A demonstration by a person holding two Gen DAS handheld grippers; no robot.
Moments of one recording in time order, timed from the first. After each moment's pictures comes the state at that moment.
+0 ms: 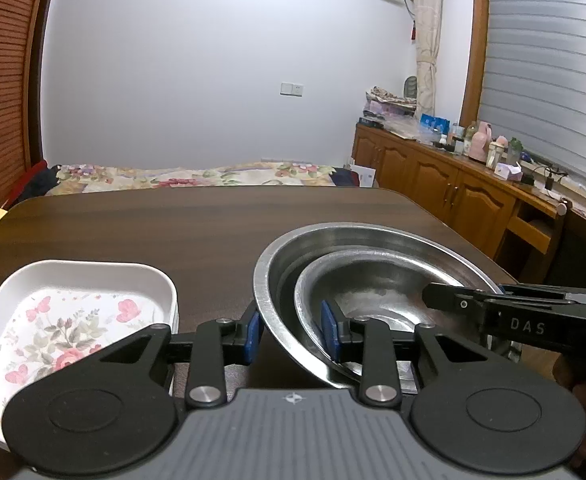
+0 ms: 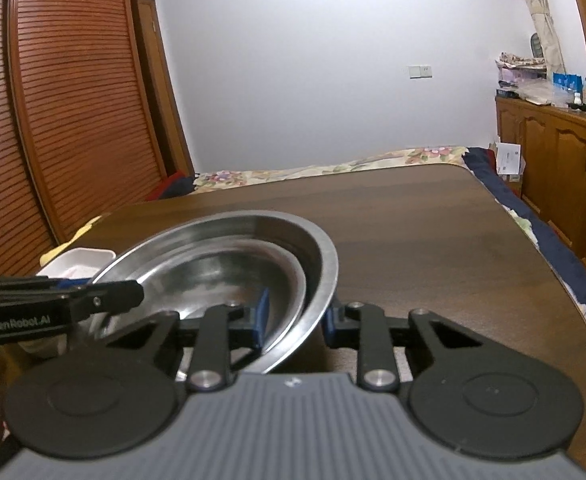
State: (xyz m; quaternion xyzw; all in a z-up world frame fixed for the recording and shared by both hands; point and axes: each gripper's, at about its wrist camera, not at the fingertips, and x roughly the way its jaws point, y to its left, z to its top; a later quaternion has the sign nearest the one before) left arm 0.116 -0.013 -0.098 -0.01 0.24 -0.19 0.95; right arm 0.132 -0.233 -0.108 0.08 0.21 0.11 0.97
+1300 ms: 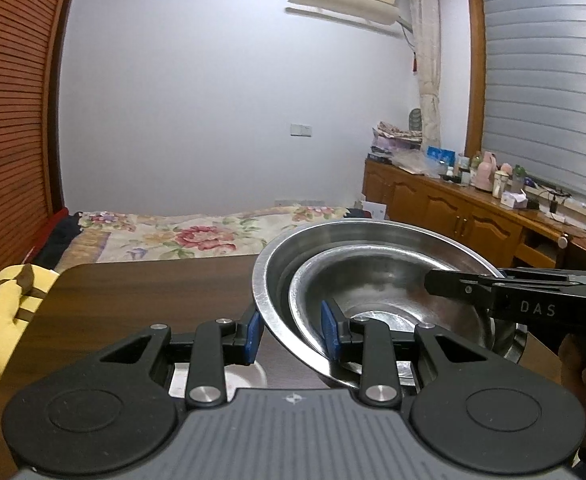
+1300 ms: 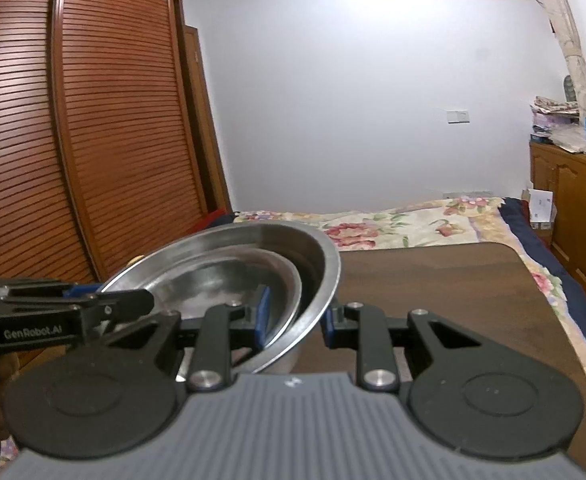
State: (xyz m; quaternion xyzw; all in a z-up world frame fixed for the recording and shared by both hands) left arm 0.096 0.037 -0.034 0.00 0.18 -0.18 0.97; right arm 0.132 -0.205 -0.052 0.06 0.15 0.15 0.97
